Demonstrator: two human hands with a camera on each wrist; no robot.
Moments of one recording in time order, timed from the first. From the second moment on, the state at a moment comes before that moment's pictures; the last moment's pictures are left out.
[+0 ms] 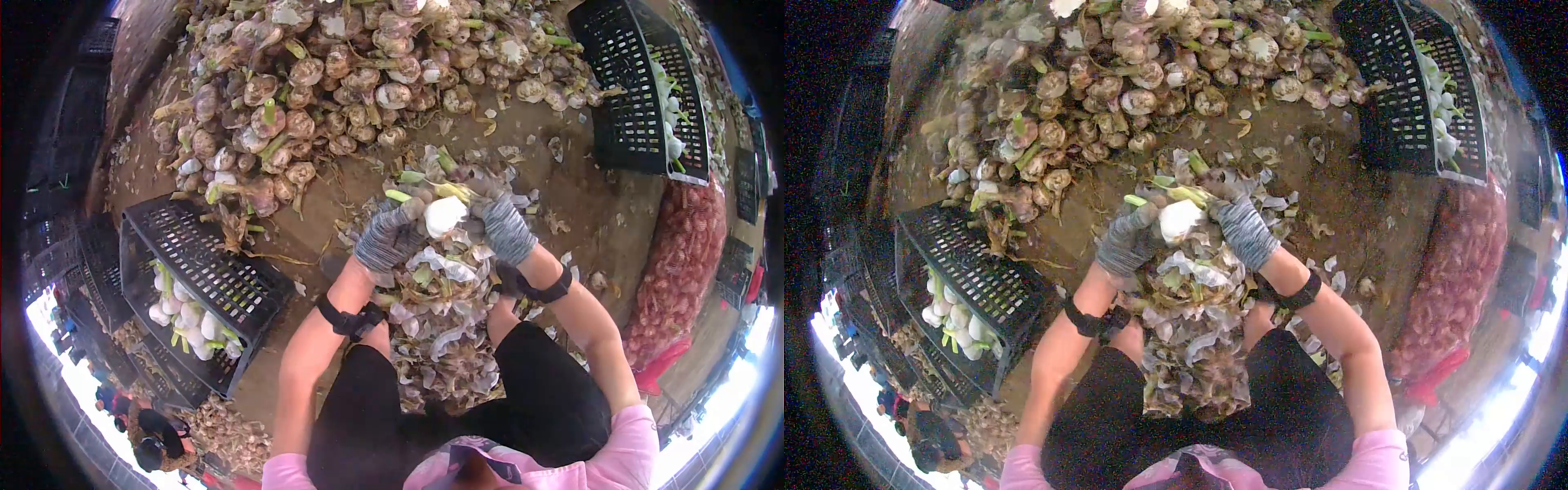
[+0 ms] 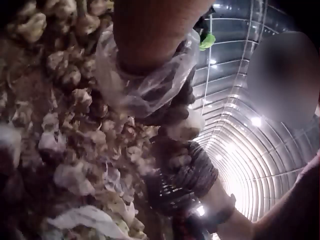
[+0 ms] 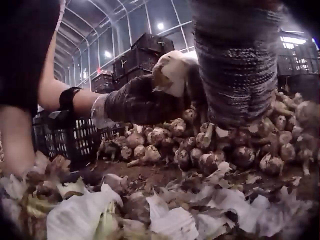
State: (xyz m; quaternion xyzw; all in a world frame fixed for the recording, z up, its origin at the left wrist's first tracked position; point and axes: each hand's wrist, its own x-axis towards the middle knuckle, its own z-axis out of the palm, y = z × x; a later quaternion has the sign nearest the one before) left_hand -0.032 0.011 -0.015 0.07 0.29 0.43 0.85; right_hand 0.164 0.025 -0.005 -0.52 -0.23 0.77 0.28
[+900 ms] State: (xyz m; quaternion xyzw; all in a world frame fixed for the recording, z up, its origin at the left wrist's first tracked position) left_hand -0.024 0.003 -0.026 -0.15 0.26 0.47 0.83; right_hand 0.183 0.058 0.007 -0.54 -0.36 0.64 0.40
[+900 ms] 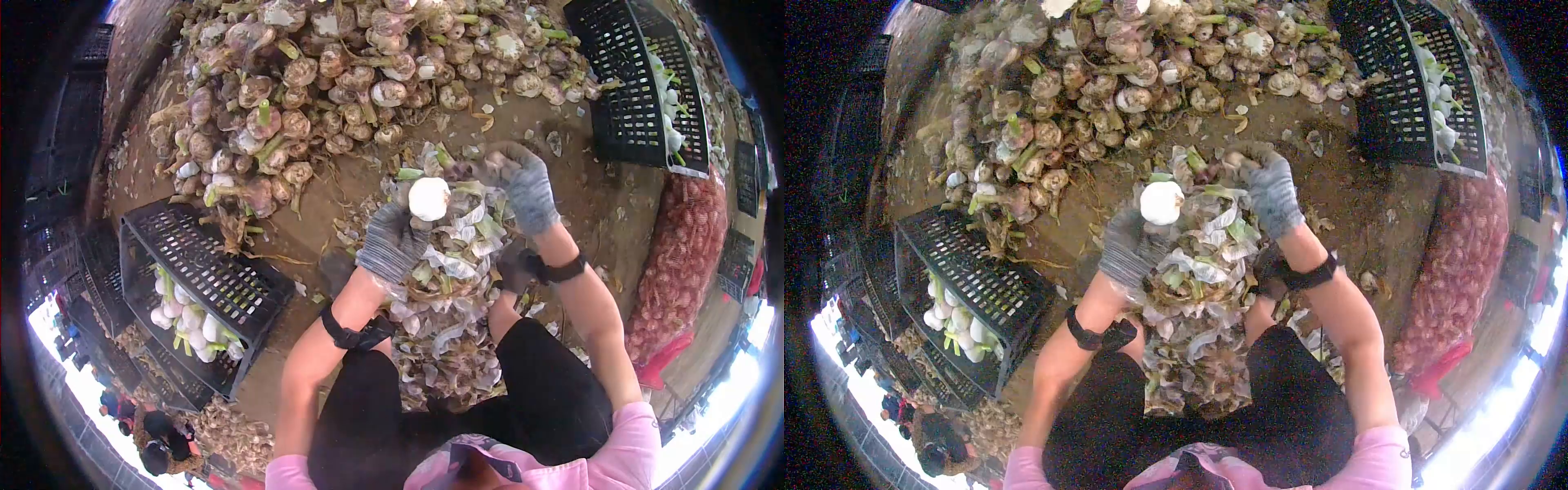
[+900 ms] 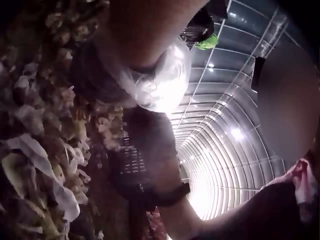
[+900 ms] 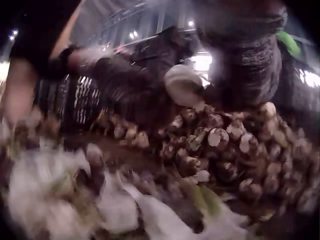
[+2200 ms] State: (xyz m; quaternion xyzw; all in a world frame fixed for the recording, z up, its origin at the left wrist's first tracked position) left_hand -0.019 0.011 -0.024 -0.01 0.24 0.47 0.85; right_hand 0.158 0.038 0.023 -0.53 -0.46 0.64 0.31
